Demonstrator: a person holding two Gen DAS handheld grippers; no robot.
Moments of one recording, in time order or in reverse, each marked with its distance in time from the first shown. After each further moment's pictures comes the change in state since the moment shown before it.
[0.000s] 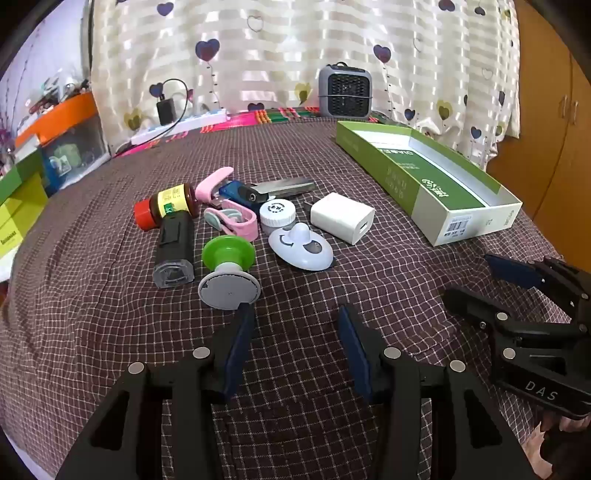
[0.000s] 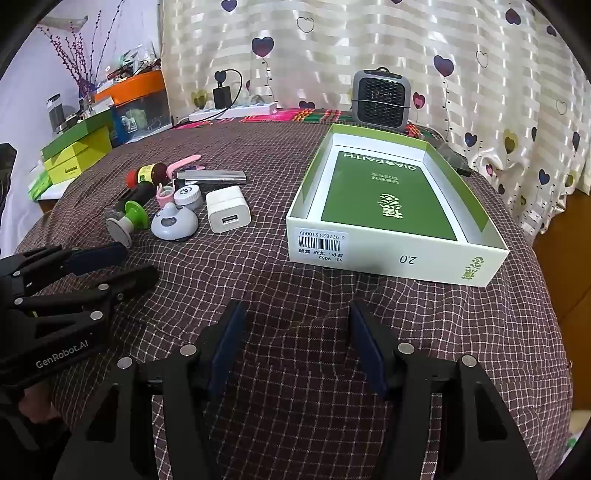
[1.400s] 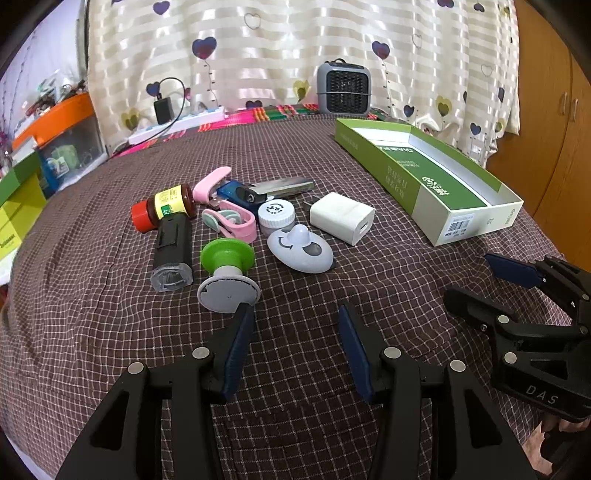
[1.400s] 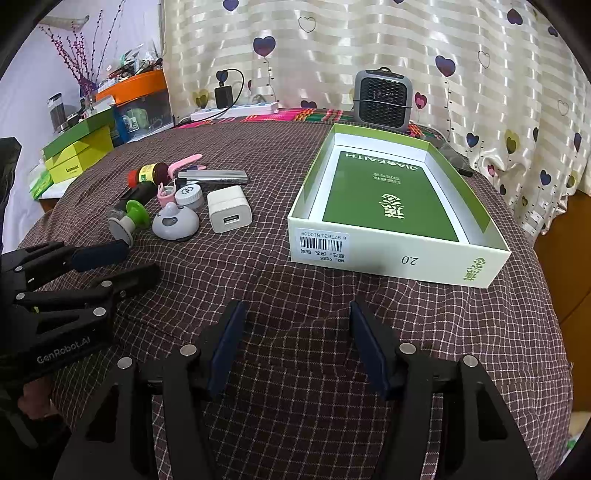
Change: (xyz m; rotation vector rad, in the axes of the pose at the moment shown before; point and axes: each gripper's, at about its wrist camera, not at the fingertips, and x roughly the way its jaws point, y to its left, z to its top) left arm 0.006 -0.003 0.002 0.003 0.009 -0.001; right arm 0.001 0.001 0.000 -0.001 0.000 0.003
